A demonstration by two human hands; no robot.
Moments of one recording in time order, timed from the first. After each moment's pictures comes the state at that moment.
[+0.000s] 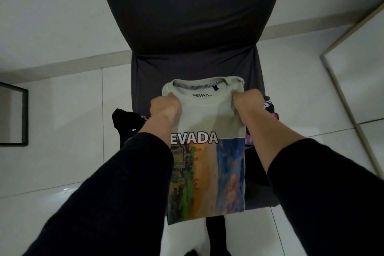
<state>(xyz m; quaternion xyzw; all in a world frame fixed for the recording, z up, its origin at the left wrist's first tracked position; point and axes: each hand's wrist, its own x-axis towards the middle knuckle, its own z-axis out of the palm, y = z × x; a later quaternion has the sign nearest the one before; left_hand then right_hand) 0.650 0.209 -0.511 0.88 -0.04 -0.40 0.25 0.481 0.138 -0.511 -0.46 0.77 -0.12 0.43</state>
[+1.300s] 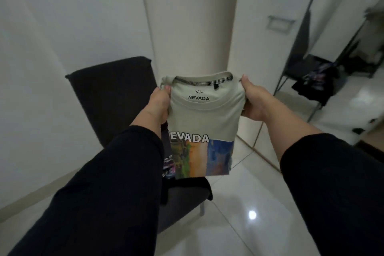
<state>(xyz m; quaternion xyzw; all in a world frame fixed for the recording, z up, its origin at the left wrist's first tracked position) 0.464 0.295 -0.101 0.55 -0.35 -0.55 0.52 0.233 0.335 -0.073 -0.32 0.59 -0.48 0.57</state>
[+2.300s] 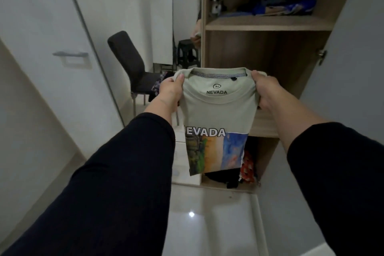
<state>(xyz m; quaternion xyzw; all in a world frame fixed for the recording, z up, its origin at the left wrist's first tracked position) -0.135 0.254 -0.067 0.34 -0.62 -0.65 0.27 -0.248 0.465 -0.028 0.00 0.70 -0.69 0.17</state>
